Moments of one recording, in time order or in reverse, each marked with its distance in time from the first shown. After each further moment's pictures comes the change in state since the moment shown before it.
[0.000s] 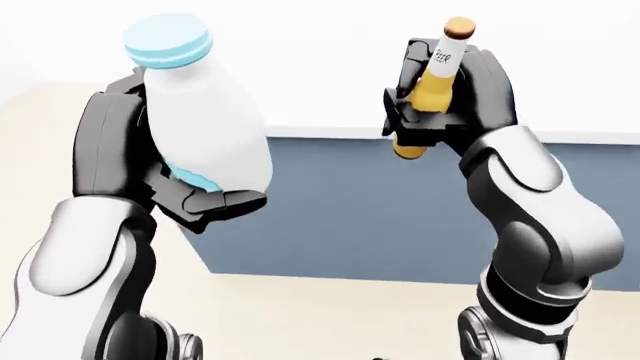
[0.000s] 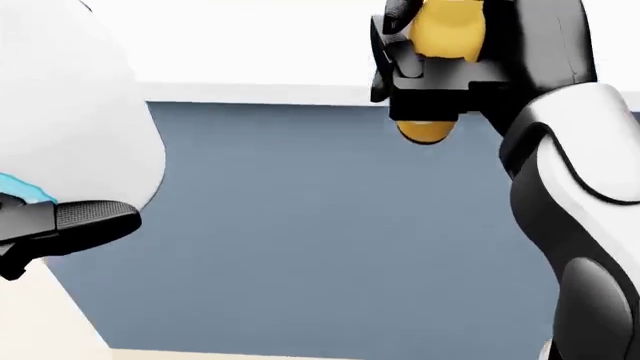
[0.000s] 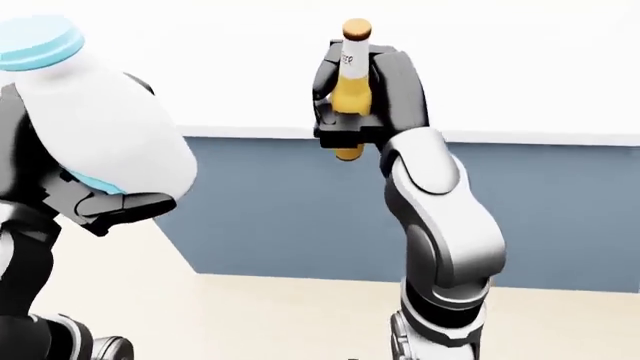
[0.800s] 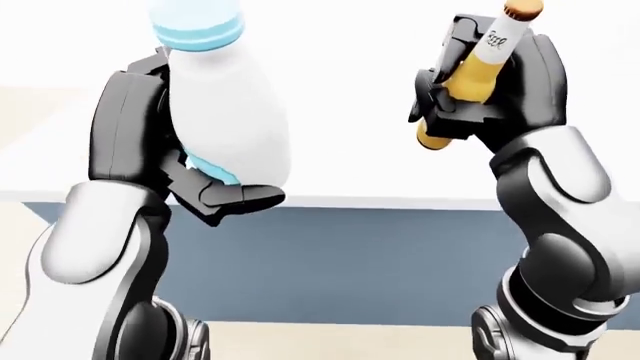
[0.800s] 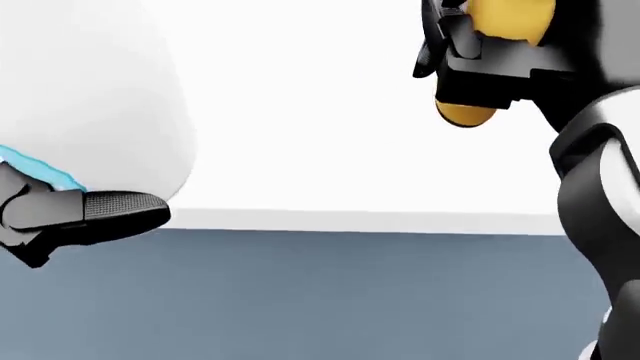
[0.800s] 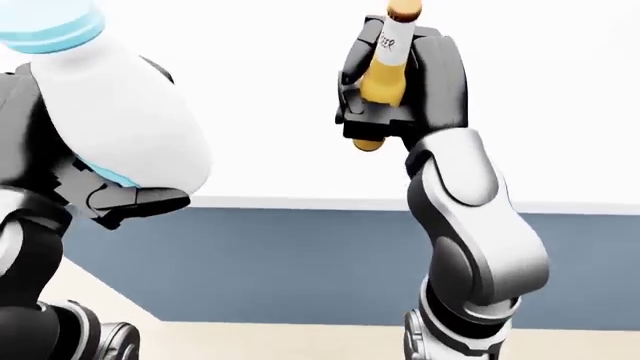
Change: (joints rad) left arm -0.082 -0.011 -0.068 0.012 0.023 0.018 -0.022; right arm 0.017 -0.066 -0.068 -0.086 0.109 -0.019 -0.100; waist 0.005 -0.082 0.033
